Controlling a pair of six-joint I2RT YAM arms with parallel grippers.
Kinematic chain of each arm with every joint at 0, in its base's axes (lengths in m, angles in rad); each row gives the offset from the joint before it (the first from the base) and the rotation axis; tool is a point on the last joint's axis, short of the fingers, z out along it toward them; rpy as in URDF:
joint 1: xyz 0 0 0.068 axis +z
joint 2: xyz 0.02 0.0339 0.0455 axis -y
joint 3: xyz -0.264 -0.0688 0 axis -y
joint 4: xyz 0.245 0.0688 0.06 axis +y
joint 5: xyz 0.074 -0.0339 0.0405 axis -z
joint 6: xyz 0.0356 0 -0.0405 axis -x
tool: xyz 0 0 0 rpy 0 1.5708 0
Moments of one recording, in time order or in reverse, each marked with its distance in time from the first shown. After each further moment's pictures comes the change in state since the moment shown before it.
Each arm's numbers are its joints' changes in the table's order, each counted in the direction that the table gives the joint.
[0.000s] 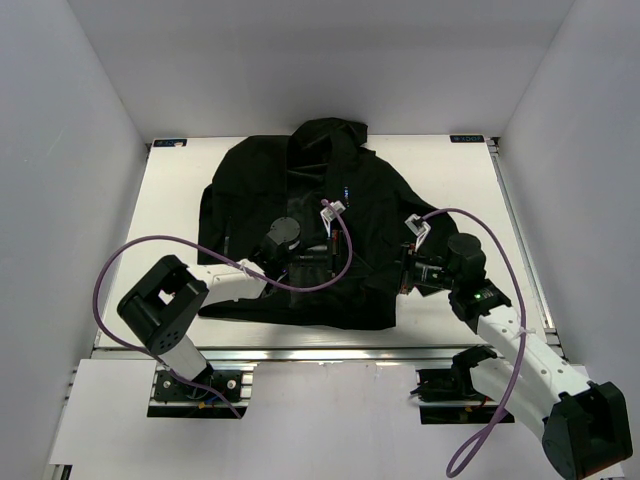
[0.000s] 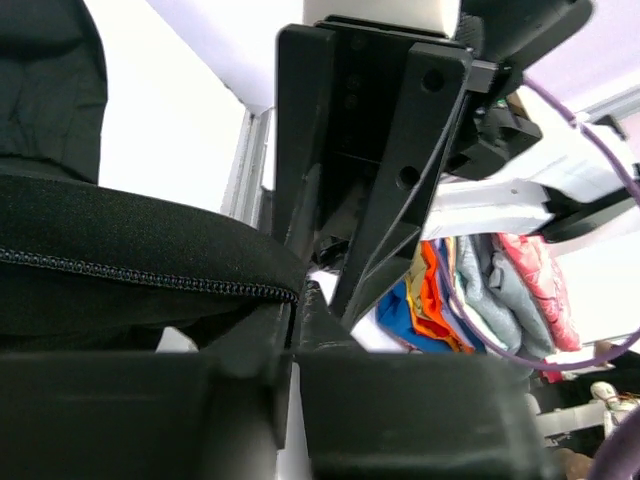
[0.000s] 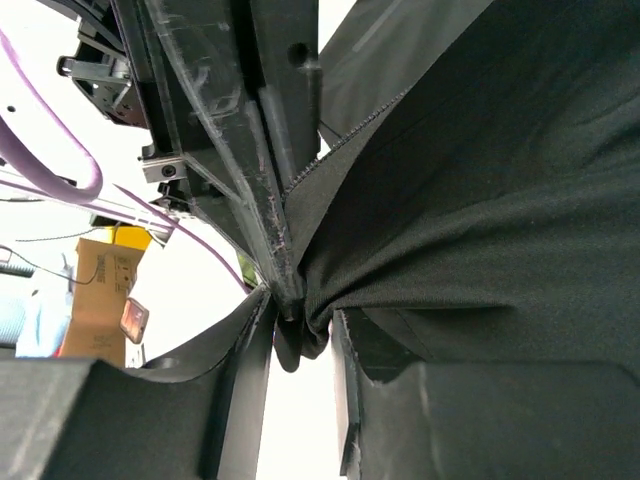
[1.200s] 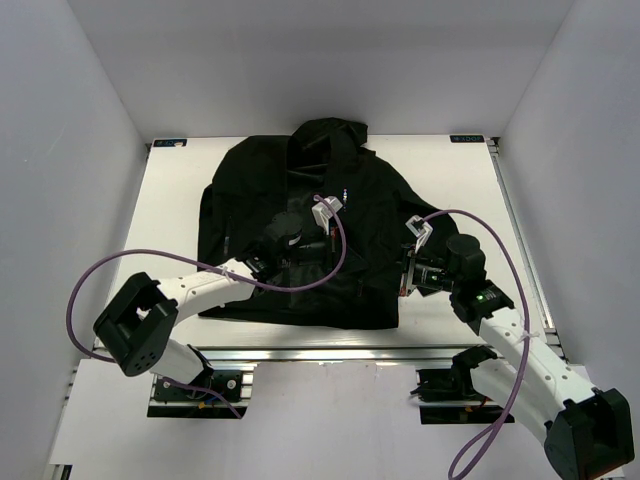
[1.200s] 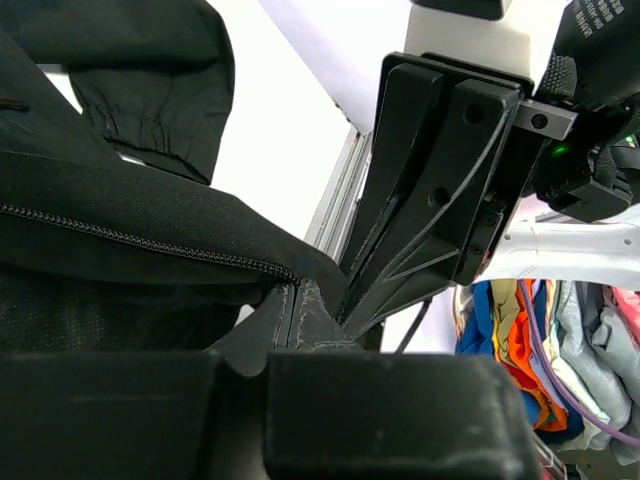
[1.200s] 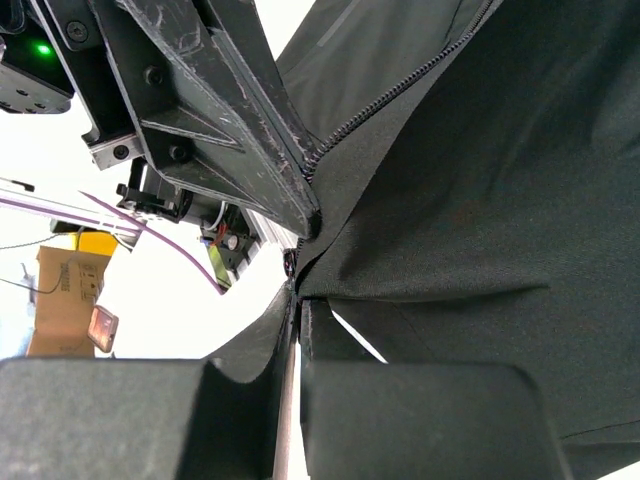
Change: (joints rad) left arm -0.021 0.163 0.051 0.436 -0.236 -0.238; right arm 0.013 0.032 0.020 0.122 0.074 0.079
